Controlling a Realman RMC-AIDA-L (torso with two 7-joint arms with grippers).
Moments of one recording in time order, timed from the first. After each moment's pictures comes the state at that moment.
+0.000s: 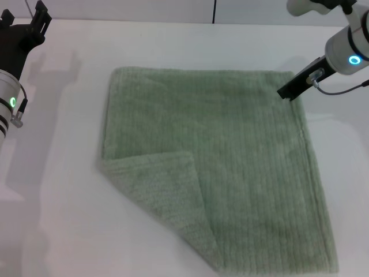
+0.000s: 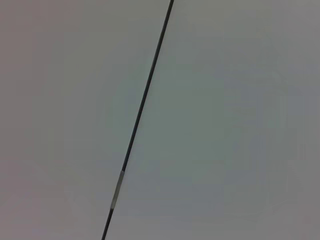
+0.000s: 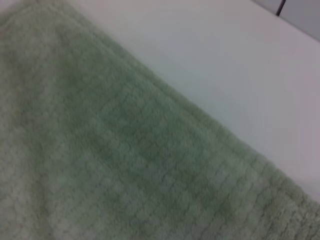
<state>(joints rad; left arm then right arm) -0.65 -2.07 -0.10 -0.05 1.30 1.07 -0.39 0.94 2.01 -1.22 -0.69 -2.61 -1.13 2.40</state>
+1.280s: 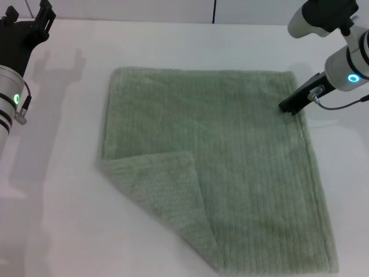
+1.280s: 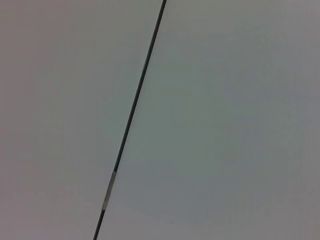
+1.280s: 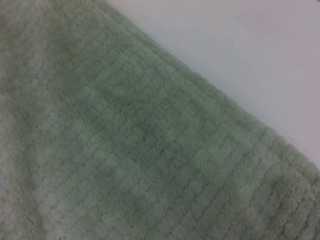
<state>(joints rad) -0.66 -2.07 -0.10 -0.06 1.30 1.07 -0.39 0.98 2.01 -1.16 -0.49 -2.60 -1.01 2.27</state>
